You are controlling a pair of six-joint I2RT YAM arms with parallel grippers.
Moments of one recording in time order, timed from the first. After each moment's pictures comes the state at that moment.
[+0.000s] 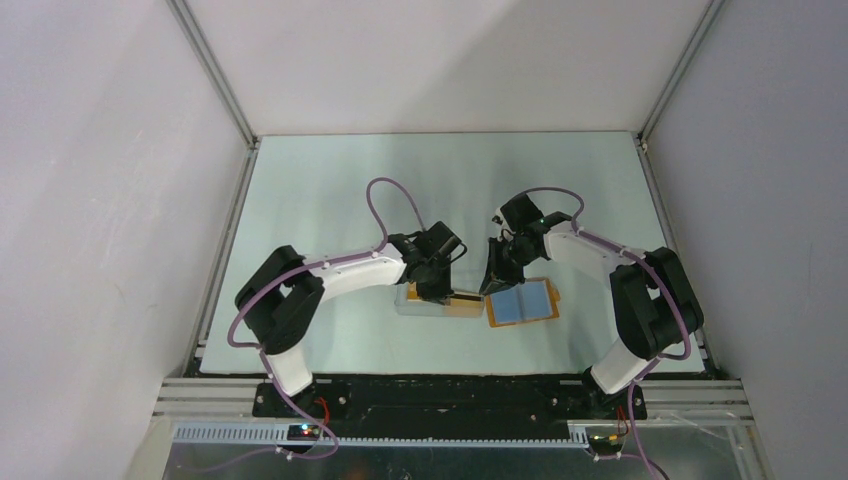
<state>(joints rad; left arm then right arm) -0.87 1.75 1.12 -0.52 0.05 -0.83 0.48 1.63 1.03 -0.63 -0.44 0.54</state>
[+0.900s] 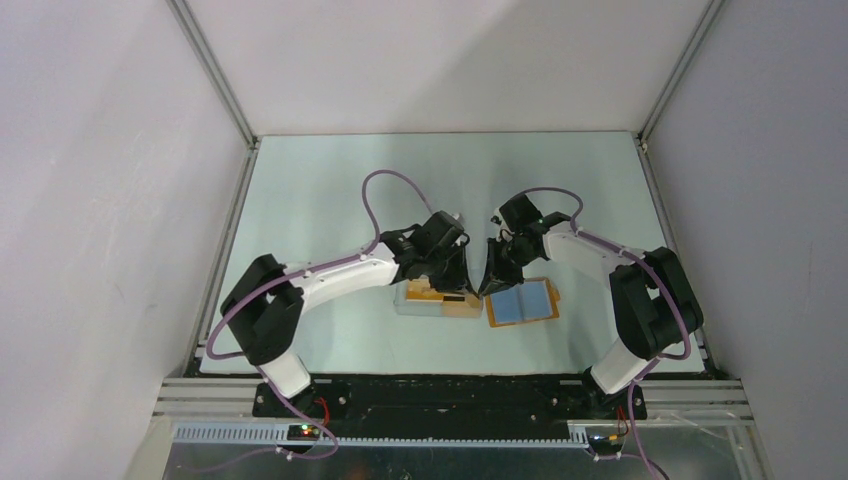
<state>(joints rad) -0.90 1.66 1.16 -0.43 0.14 -0.86 0.49 1.63 1.03 -0.63 -0.44 0.54</state>
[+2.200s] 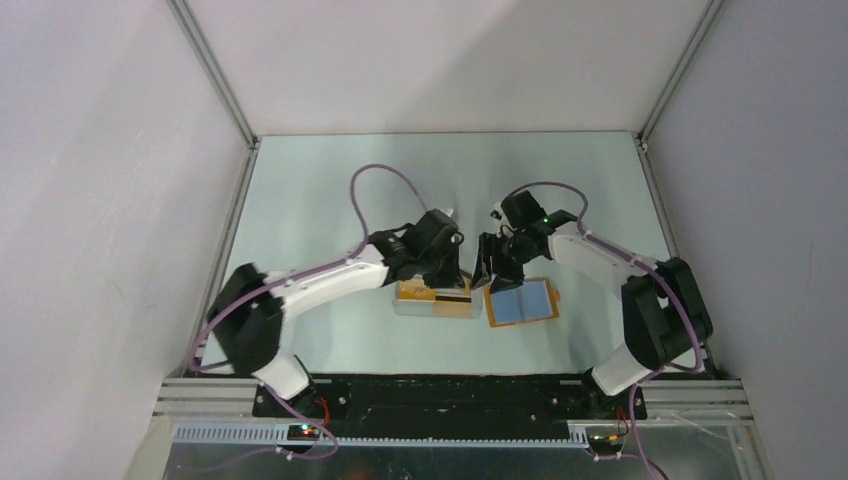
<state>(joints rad) -0.90 1.65 1.15 -0.46 0.08 -0.84 0.49 1.60 1.04 -0.65 -0.44 0.54</state>
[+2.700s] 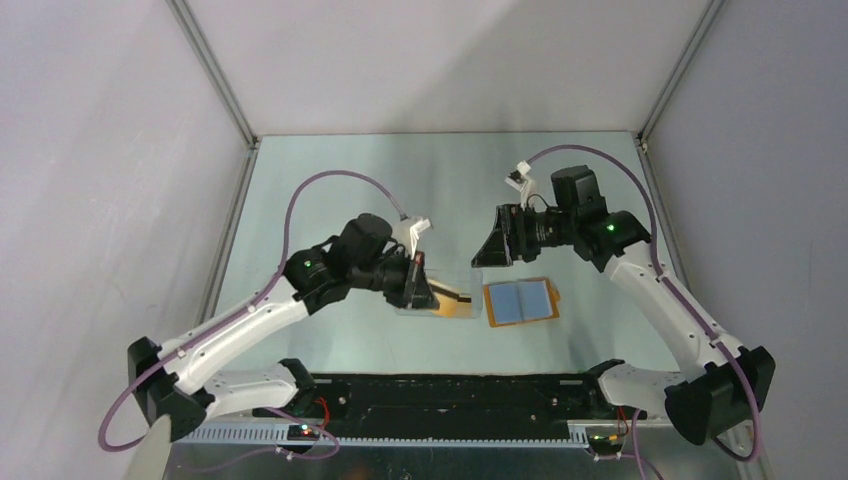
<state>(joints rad) -0.84 1.12 1.03 -0.58 0.37 -0.56 0.42 1.20 1.17 -0.68 -0.73 0.36</state>
